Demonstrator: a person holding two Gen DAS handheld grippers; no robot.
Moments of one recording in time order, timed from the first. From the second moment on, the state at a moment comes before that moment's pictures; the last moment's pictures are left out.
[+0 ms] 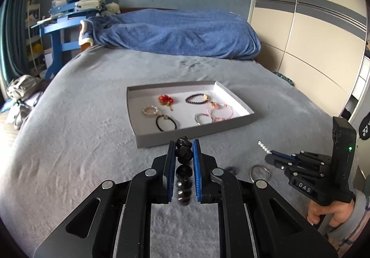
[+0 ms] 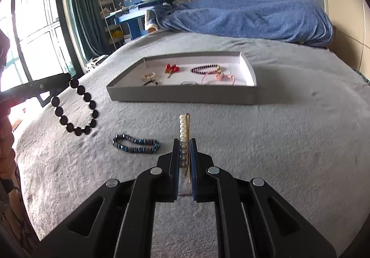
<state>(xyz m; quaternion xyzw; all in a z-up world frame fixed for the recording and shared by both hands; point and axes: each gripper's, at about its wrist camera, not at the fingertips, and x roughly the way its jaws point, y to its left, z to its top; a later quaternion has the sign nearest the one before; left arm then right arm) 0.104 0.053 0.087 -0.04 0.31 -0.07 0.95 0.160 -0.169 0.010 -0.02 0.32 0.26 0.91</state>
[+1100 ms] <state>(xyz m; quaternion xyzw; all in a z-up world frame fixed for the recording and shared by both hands) 0.184 0.048 0.124 -0.01 0.28 -0.08 0.96 0.251 -0.147 0.060 -0.02 0.29 0.26 0.92</state>
